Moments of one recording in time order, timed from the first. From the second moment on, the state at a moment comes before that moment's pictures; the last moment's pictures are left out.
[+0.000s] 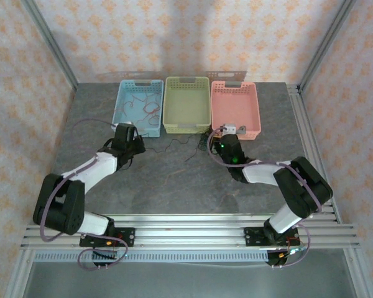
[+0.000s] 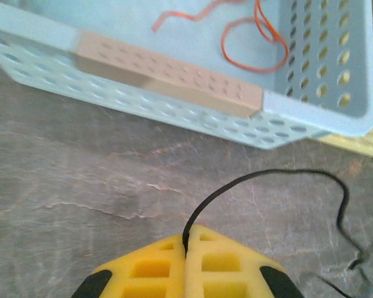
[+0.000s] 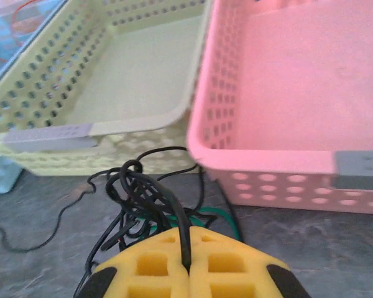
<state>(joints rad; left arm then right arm) -0.20 1.38 0.71 -0.12 -0.12 -0.52 0.57 1.58 0.61 0.51 0.26 0.43</state>
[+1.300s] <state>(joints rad) 0.11 0.77 0.31 -0.11 -0.50 -0.90 0.55 1.54 0.36 0.97 1.12 0.43</state>
